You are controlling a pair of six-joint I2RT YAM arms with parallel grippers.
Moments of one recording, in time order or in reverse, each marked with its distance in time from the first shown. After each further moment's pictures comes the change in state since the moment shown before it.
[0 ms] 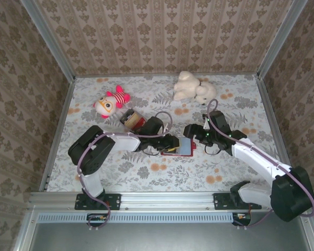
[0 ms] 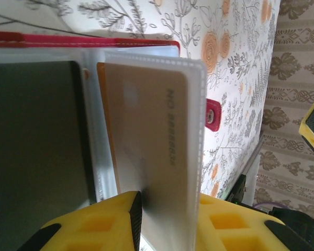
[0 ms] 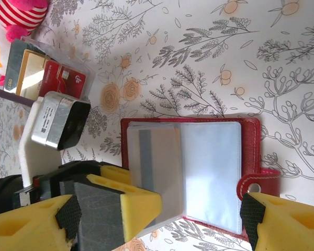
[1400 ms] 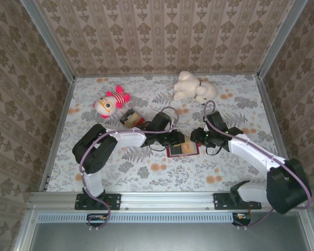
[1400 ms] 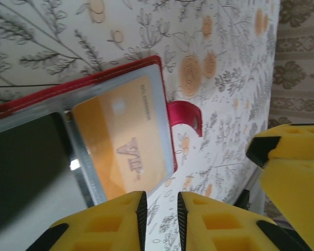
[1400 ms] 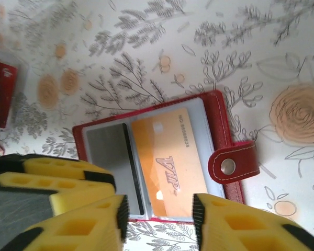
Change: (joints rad) left arm -0.034 0.029 0.149 -0.145 -0.092 0.031; right arm -0.006 0.109 0.036 -0.113 0.079 -0.050
